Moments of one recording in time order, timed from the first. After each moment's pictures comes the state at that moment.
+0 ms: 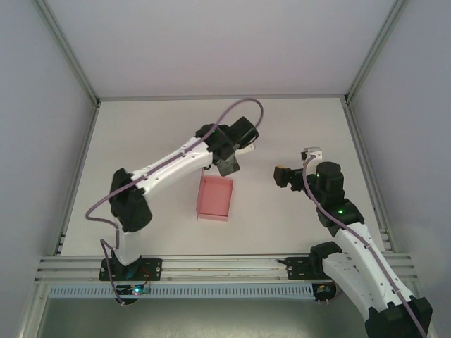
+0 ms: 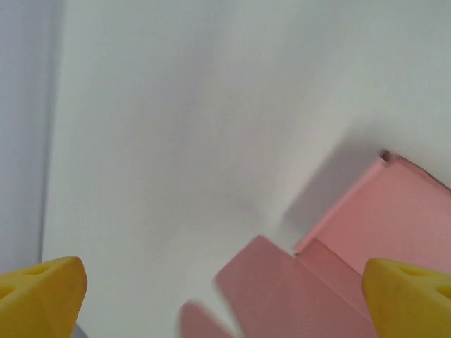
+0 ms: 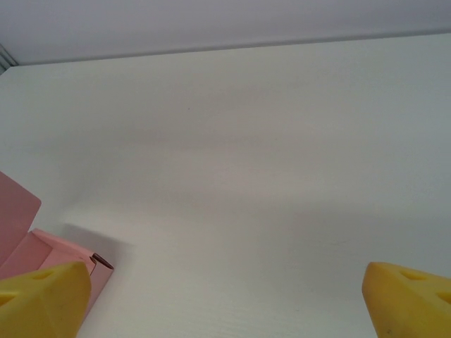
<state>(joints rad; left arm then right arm) -0.83 1.90 1.89 -1.13 -0.42 0.29 0.24 0.70 0.53 -0.27 -0.11 0.21</state>
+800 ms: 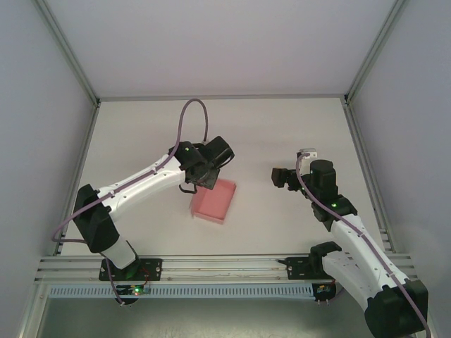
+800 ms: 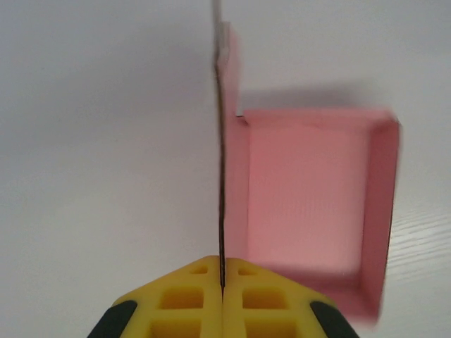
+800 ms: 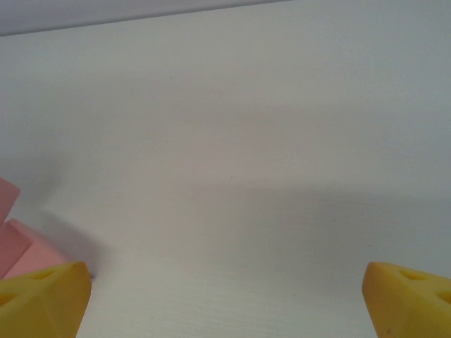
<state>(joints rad) -0.83 1.61 1.48 -1.15 -0.23 -0.43 0.24 0.81 0.50 -0.22 -0.10 0.23</state>
